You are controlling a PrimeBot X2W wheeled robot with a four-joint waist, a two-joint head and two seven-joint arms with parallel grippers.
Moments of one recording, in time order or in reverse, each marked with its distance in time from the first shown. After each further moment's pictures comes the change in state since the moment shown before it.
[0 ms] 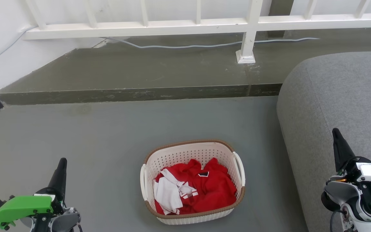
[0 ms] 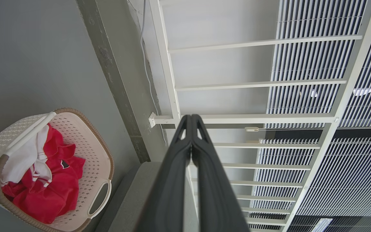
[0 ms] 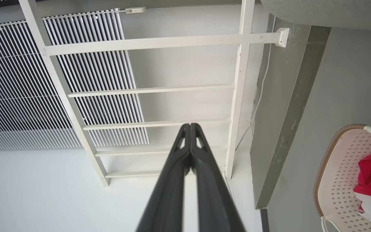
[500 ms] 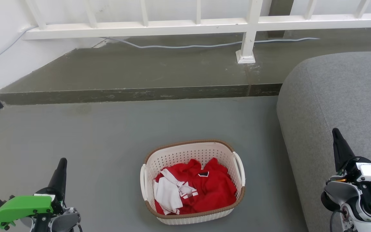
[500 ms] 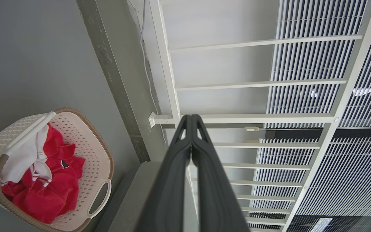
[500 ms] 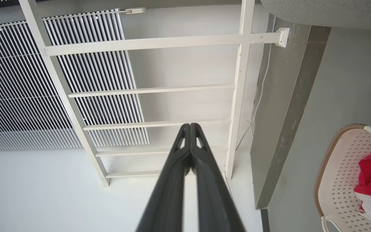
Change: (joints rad) left arm 0.000 -0.001 0.001 0.001 0.000 0.000 0.000; right arm 0.000 0.002 -0.002 0.000 0.000 0.000 0.000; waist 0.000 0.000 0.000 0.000
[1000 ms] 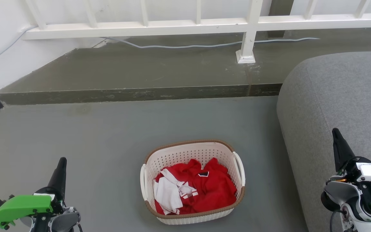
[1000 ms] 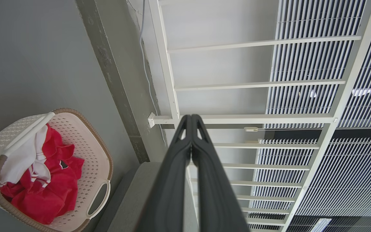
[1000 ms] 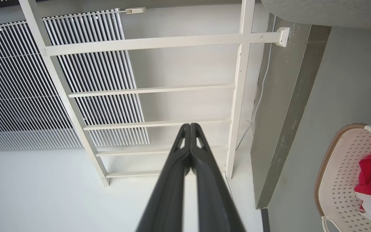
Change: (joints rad) left arm -0.002 -0.001 0.003 0.000 0.000 0.000 0.003; right arm 0.000 0.001 -0.002 0.000 0.000 0.000 0.003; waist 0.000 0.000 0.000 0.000
